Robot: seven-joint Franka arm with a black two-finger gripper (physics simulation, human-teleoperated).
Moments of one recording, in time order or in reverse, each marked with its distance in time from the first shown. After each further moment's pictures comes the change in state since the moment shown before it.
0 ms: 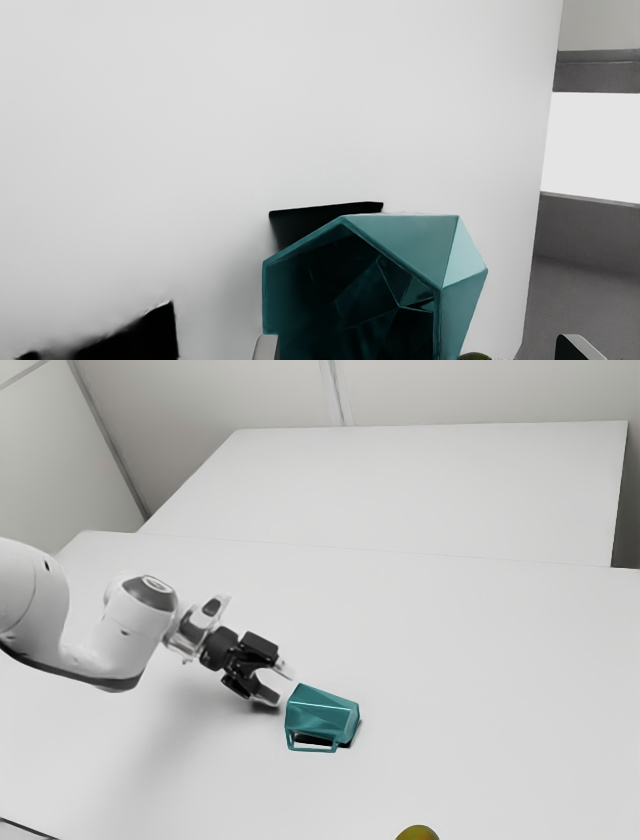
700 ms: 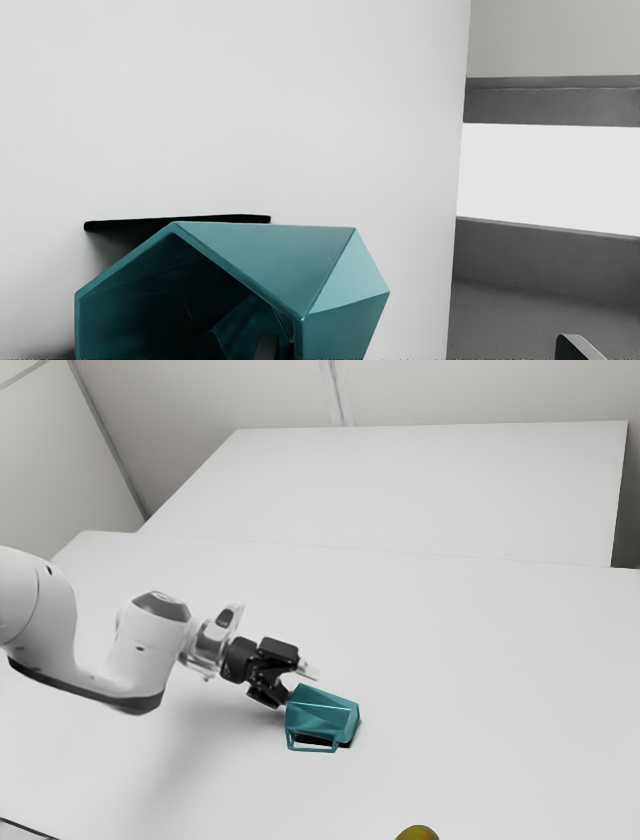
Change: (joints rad) arm -0.011 -0.037 -0.084 -0.077 -0.239 0.010 0.069
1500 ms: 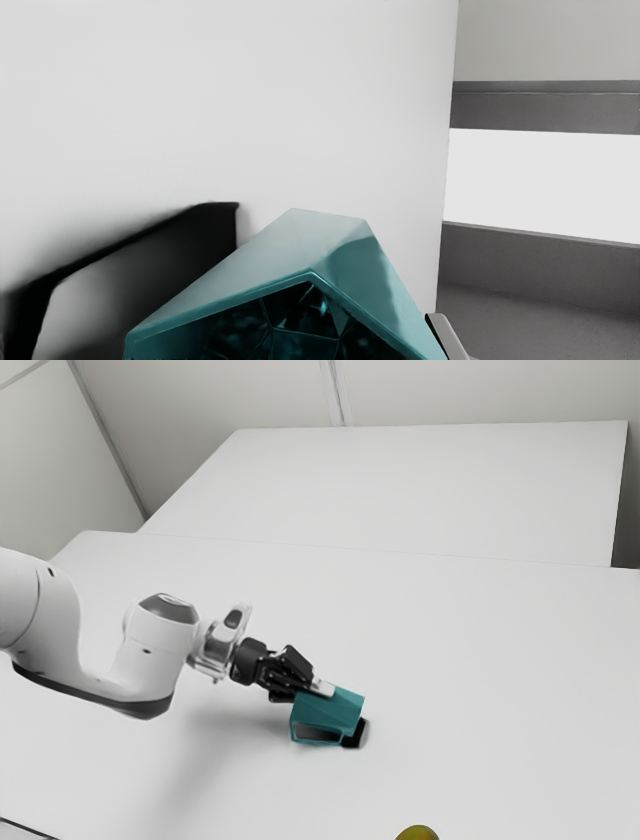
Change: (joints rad) arm 0.015 -0.021 -0.064 -0.013 -0.049 0.026 -0.020
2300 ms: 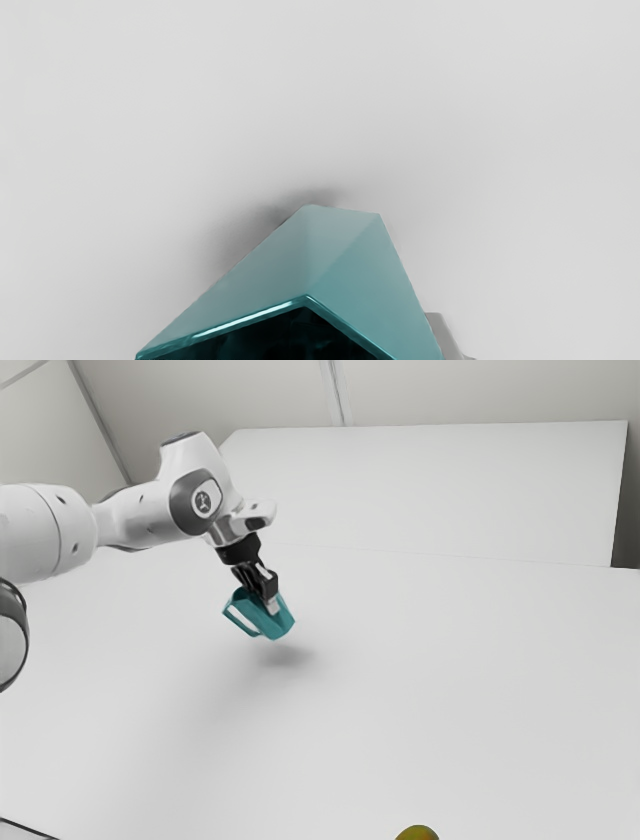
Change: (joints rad) arm -0.003 0.198 0.033 0.626 1.155 -0.004 -0.314
